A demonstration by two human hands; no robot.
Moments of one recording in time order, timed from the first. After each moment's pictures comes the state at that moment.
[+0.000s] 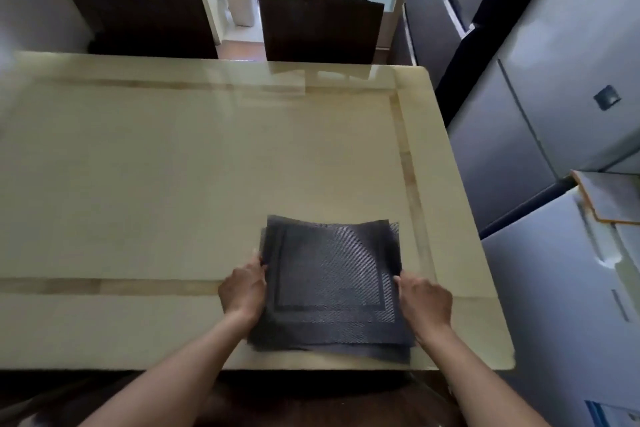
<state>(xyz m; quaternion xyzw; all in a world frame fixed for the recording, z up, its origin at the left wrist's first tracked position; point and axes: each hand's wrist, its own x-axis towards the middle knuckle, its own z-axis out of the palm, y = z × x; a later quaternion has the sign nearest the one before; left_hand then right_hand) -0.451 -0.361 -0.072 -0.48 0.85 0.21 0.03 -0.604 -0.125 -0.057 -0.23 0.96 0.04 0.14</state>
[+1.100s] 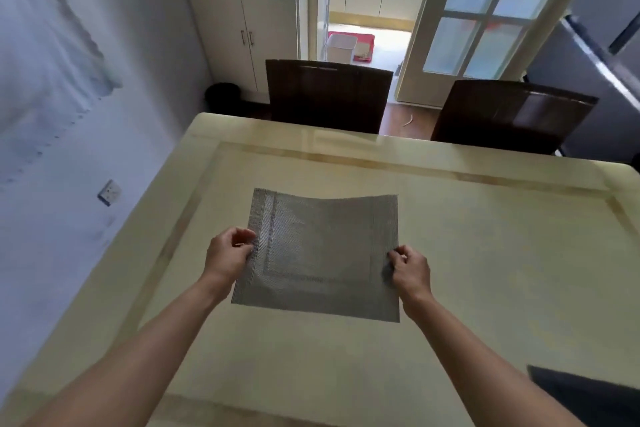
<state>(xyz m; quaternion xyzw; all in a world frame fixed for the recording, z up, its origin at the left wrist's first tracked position) -0.298 -0.914 -0.033 -0.50 0.66 0.54 -0.18 -0.499 -0.695 -0.054 -0.06 0.85 -0.46 0.24</state>
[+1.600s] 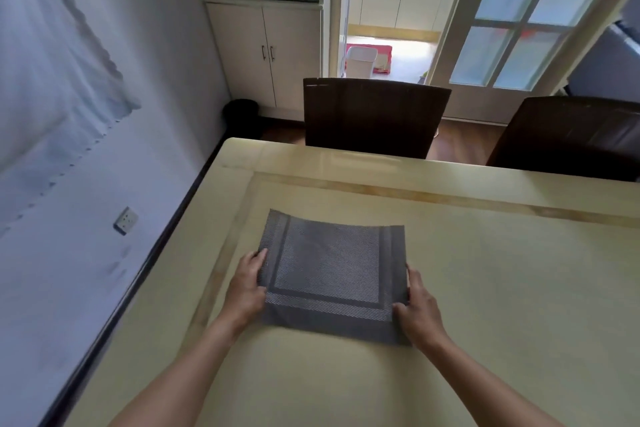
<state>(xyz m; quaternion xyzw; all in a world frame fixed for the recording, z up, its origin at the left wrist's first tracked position) -0.293 -1.048 -0.107 -0.44 0.81 0.38 -0.05 -0.480 -0.822 -0.105 -0.21 0.88 -0.32 0.27</state>
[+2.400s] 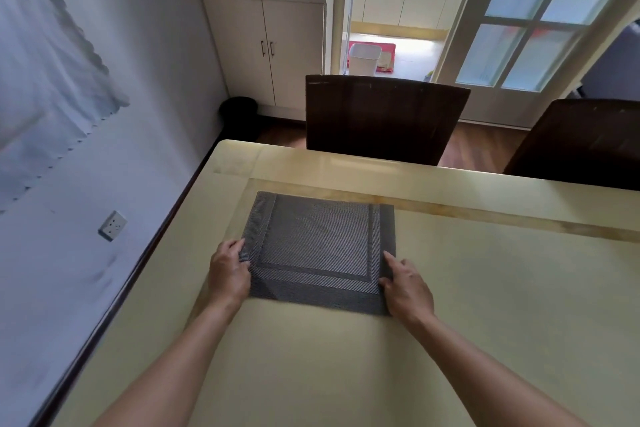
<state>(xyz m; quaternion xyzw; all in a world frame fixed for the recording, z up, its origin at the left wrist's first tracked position) -0.336 -1.123 -0.138 -0.52 0.79 0.29 -0.15 -0.525 -0.906 -0.122 -0.28 0.92 -0.20 0.21</state>
